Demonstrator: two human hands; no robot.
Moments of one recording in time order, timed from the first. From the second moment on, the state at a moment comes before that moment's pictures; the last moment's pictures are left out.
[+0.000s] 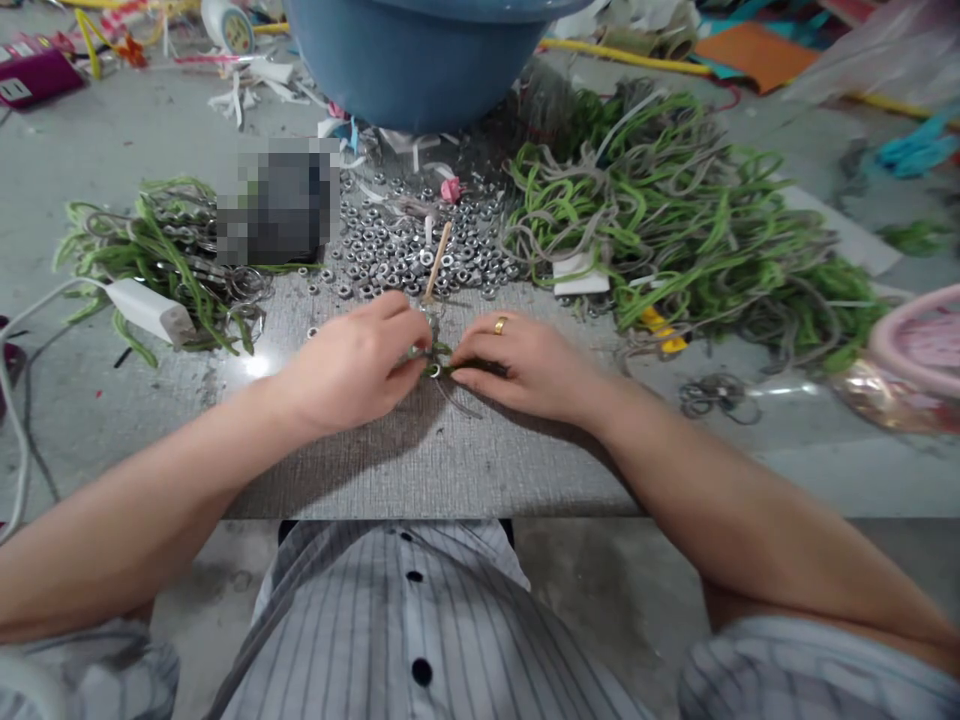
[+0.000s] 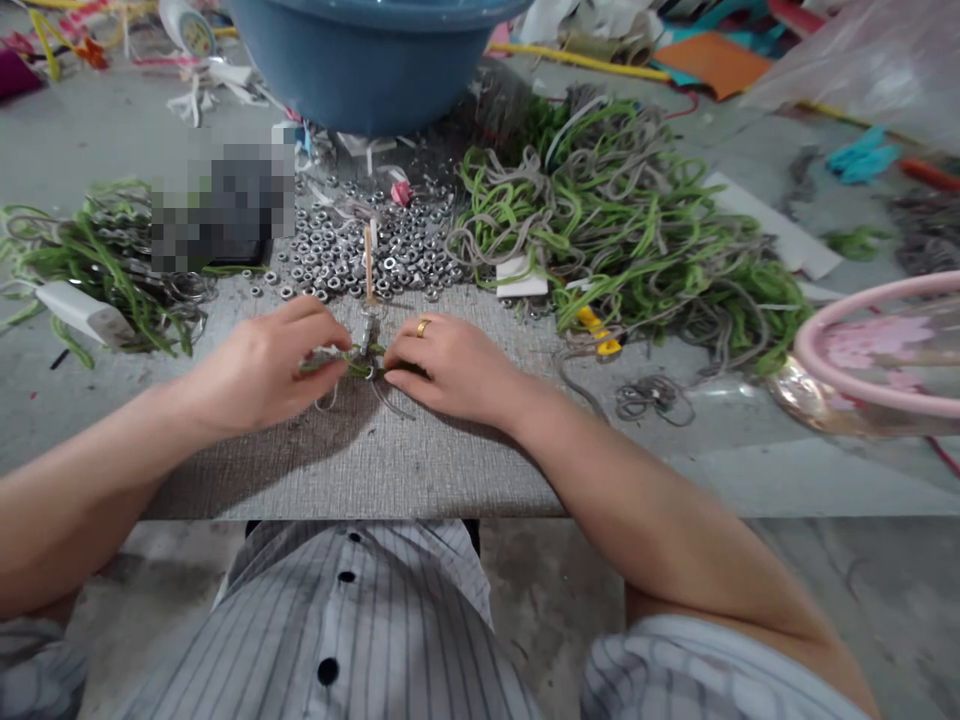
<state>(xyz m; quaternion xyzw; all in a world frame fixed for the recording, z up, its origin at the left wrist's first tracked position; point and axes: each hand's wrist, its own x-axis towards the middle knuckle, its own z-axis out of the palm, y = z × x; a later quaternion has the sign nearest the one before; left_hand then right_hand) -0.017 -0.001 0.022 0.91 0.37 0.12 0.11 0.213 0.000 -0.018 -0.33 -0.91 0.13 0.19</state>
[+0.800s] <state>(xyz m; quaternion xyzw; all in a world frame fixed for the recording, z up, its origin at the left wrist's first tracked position) -0.010 0.002 -0.002 0.90 0.39 0.07 0.15 0.207 -0.001 -0.024 -0.32 -0.93 0.11 0.16</state>
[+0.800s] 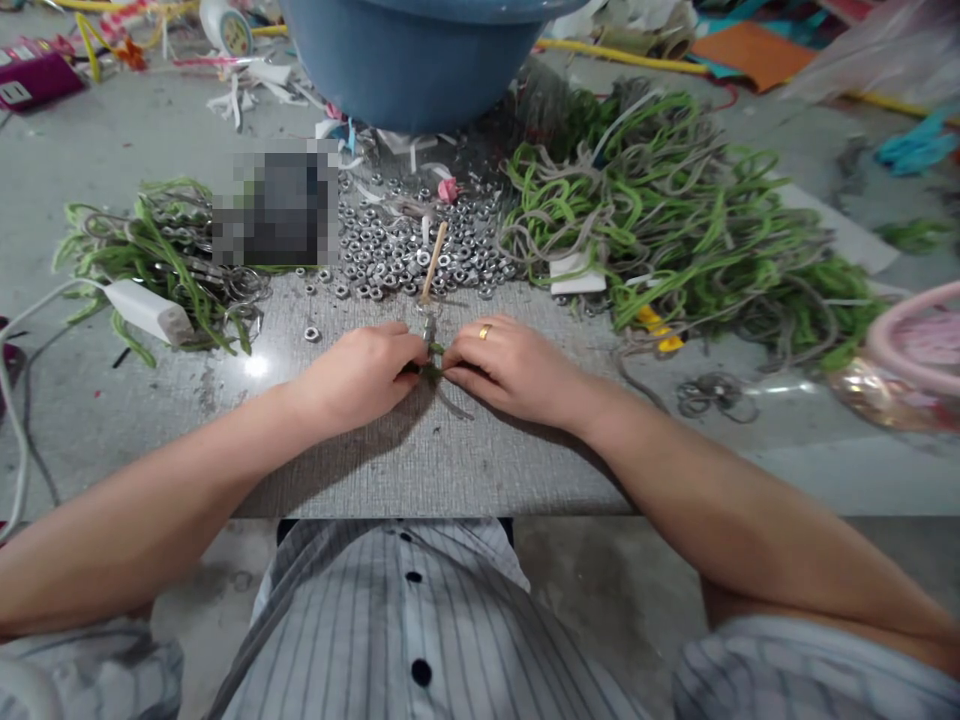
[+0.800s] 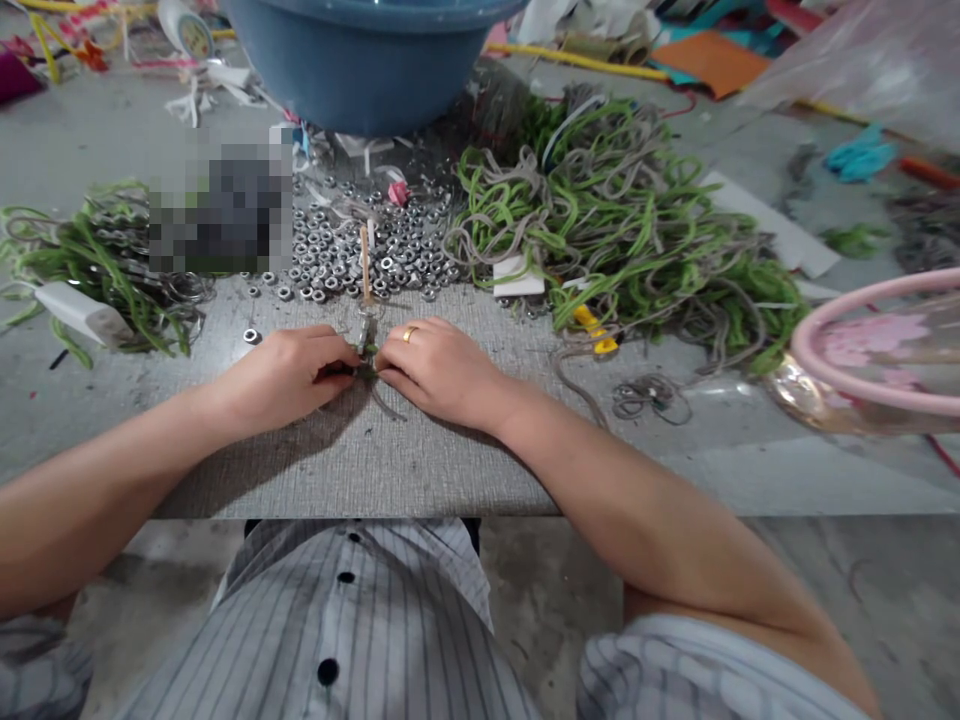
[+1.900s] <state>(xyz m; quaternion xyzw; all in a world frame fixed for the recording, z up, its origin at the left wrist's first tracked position) -0.013 0.005 0.002 0.89 0.39 0.11 0.20 0.210 -0.001 -0.023 -0.31 -0.93 0.12 0.17</state>
